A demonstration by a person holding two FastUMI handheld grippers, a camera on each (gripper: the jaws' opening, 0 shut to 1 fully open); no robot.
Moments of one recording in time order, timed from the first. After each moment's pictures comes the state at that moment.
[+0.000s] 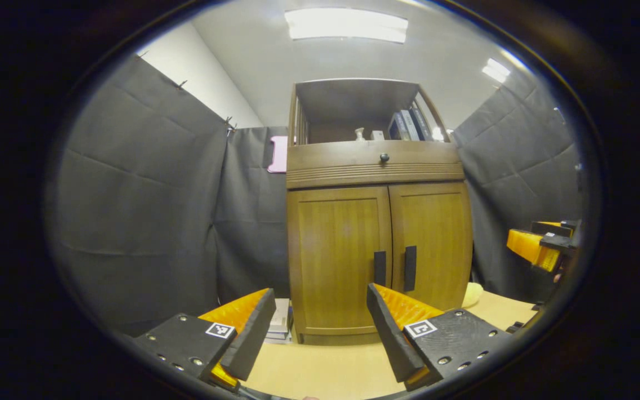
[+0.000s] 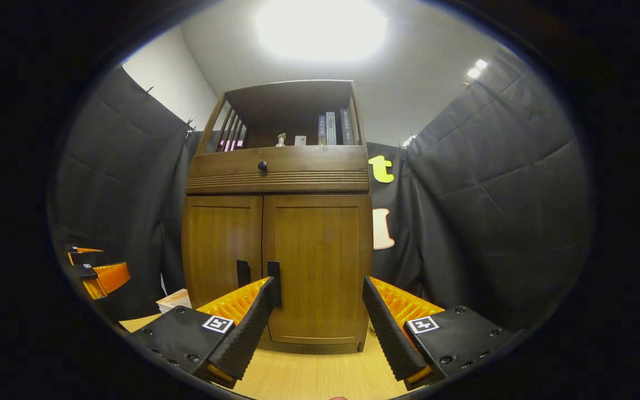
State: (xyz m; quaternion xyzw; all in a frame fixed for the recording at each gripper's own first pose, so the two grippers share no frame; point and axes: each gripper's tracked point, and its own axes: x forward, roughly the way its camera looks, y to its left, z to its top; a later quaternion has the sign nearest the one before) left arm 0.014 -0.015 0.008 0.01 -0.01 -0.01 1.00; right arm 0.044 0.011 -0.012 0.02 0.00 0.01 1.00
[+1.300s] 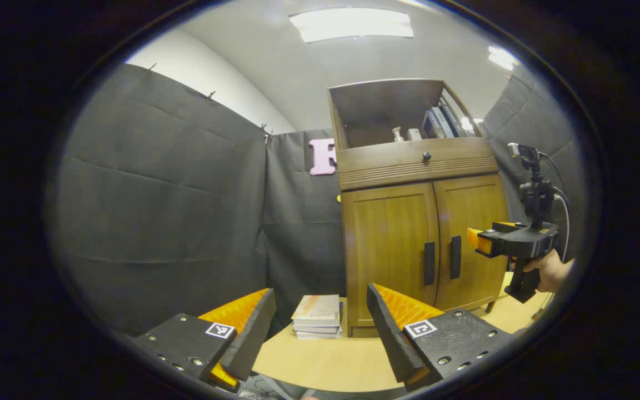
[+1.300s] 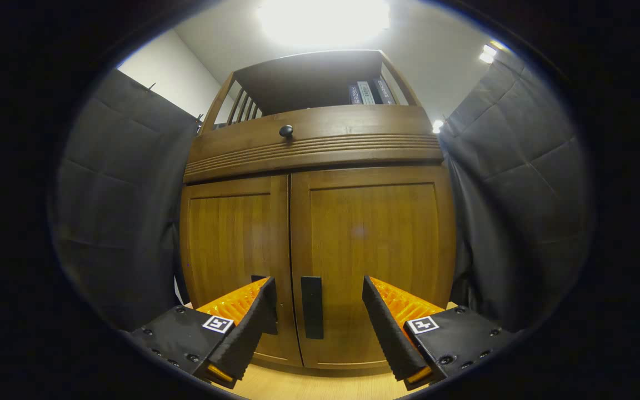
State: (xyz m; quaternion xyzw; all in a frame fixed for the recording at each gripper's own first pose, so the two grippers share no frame) left arm -0.017 0.010 0.049 0.04 0.00 0.11 0.99; right arm 0.213 0.104 -0.042 0.04 0.01 0.08 1.00
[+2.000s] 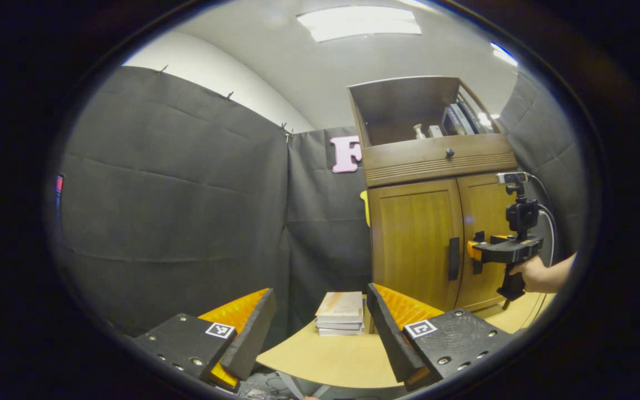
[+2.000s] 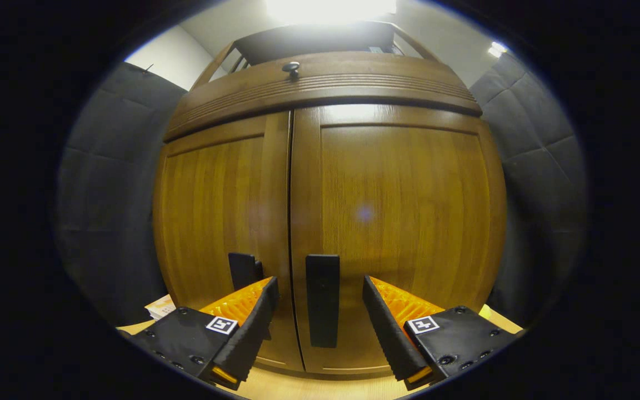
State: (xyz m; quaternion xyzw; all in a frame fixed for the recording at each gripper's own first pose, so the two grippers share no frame) left arm -0.016 0.031 0.054 0.04 0.01 0.17 0.98; right arm 0.293 0.133 -0.106 0.03 0.07 0.09 0.99
